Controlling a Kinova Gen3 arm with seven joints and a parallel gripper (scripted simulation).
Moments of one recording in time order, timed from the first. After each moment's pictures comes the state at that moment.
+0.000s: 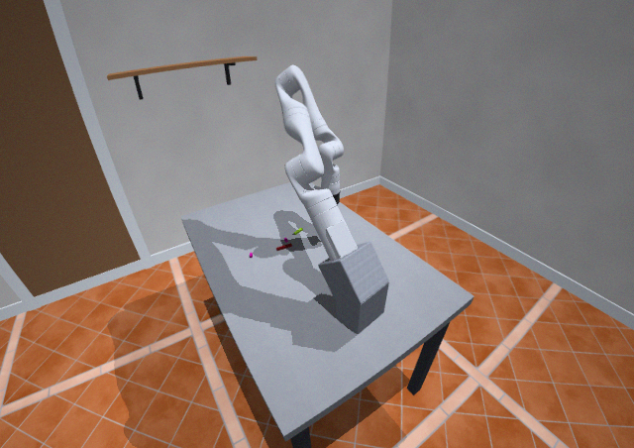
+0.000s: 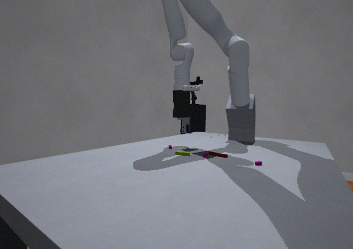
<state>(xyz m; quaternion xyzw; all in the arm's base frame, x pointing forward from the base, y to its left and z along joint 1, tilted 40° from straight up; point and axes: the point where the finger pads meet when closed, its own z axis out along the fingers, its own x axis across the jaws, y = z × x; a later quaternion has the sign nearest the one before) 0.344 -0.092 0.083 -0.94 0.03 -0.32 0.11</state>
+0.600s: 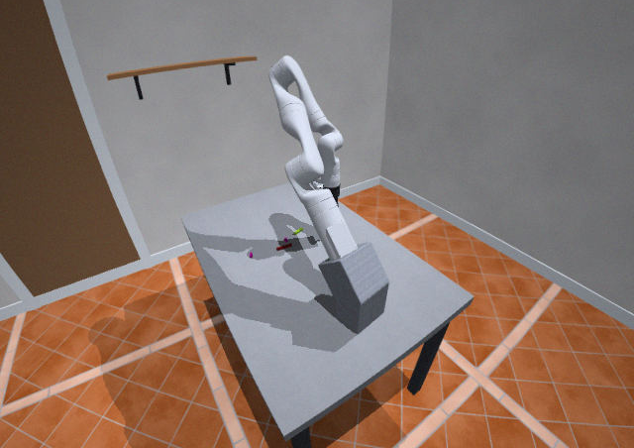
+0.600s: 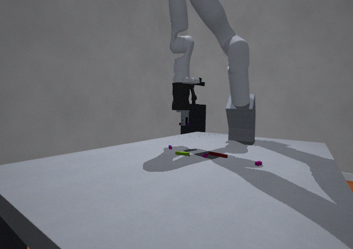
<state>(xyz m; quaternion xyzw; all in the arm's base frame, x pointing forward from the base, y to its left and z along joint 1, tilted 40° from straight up) 0.328 -0.100 0.109 -0.94 0.04 -0.32 0.11</state>
